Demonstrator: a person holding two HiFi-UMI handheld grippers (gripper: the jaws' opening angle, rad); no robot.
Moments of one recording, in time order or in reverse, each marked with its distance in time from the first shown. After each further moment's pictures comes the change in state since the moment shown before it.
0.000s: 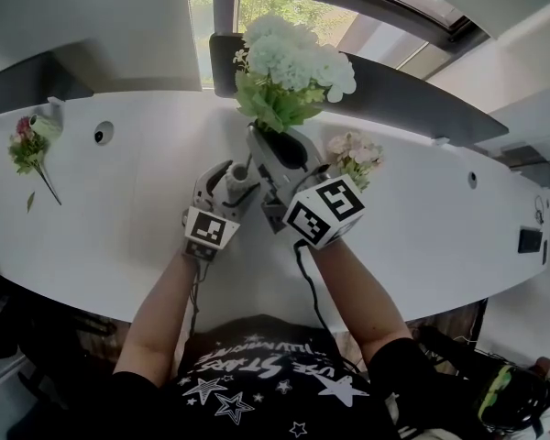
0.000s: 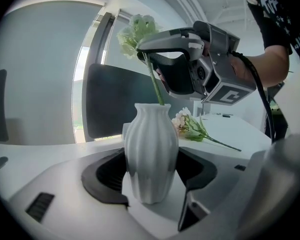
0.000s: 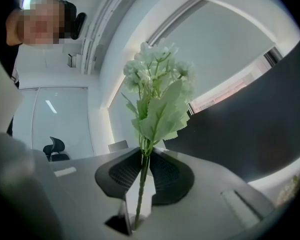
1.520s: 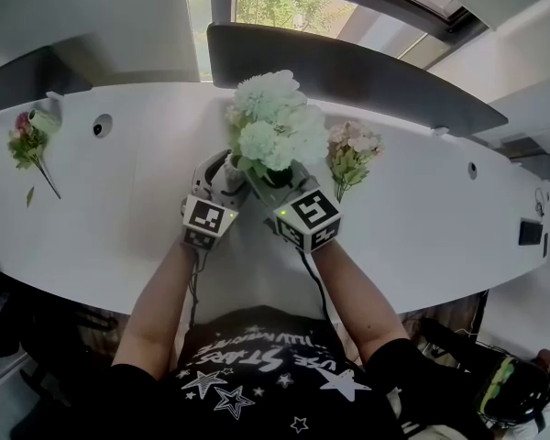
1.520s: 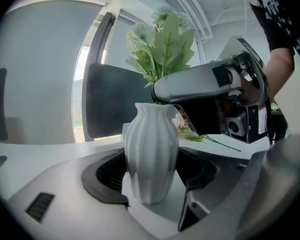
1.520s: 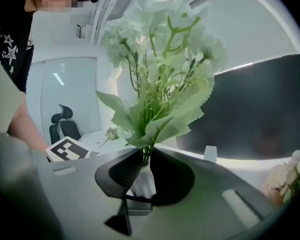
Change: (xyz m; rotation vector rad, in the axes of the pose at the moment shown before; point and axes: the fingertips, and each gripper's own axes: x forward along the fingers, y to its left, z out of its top) left arm 0.000 0.001 -0.002 -0.004 -0.001 -0.006; right arm -0.027 0.008 -0.102 -0.160 0.304 0.017
